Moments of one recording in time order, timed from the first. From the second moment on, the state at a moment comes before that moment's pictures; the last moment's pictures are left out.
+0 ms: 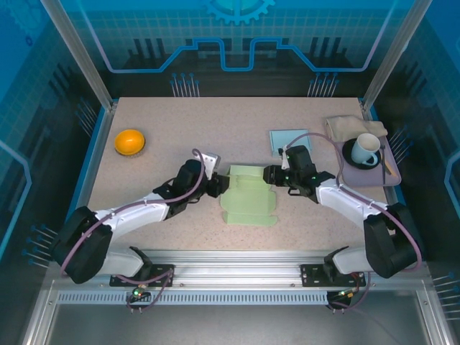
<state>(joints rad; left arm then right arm) -0.61 1.34 0.63 0.13 0.03 -0.30 0.42 1.38 0.76 -0.19 -0.13 0.46</state>
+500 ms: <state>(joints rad) -0.62 1.61 0.66 0.24 -0.01 -0.08 0.42 1.41 0.82 -0.26 -0.14 0.42</state>
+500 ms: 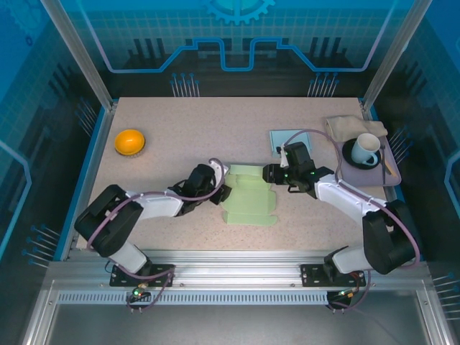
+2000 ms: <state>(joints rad) -0.74 1.96 1.01 0.27 -0.55 -0.13 0.41 1.42 0.85 -0.29 -0.14 0.44</state>
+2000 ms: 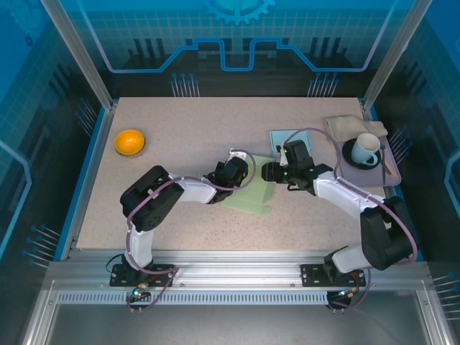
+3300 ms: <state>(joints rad) -0.69 1.56 0.62 0.31 -0.20 -0.04 0.38 1.44 0.86 -0.29 -0.07 0.47</state>
